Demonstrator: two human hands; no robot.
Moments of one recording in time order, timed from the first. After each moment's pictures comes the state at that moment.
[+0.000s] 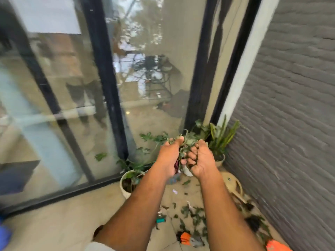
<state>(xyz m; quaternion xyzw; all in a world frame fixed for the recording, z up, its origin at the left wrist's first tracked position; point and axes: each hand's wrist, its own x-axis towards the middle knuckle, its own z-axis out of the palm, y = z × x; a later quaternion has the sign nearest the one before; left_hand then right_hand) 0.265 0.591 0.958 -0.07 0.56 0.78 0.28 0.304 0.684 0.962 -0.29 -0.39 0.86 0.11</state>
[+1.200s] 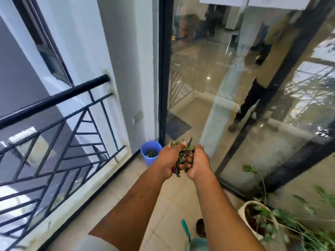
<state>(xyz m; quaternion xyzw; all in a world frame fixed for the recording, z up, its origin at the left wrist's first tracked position) 0.283 -0.065 0.889 -0.31 0.49 0.81 -0.07 0.237 0.020 0.909 -0.15 -0.54 0.75 -0.35</state>
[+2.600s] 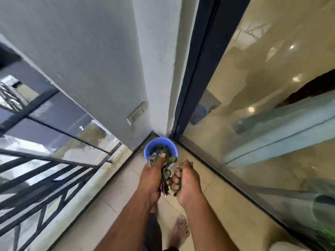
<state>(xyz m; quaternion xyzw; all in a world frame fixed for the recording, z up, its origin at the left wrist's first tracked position) -0.005 -0.469 0.595 -0.54 0.31 0.78 -0.06 -0.072 -0.391 0.599 -0.29 -0.62 0.59 -0.44</state>
